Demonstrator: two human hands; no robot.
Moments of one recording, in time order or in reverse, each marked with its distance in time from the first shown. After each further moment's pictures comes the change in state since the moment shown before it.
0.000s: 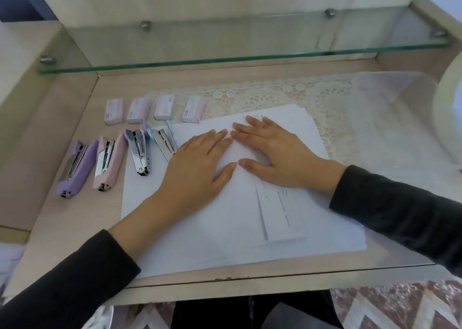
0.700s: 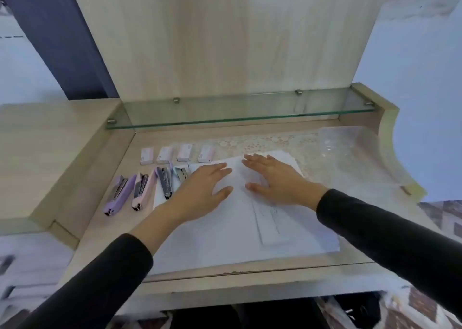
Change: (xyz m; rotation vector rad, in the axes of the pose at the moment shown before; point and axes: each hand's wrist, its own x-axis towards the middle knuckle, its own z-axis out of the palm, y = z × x) left_hand -0.011 -0.001 -0.037 -0.195 -0.135 -0.022; right_hand -0.017 -0.025 -0.028 -0.093 -0.050 0.161
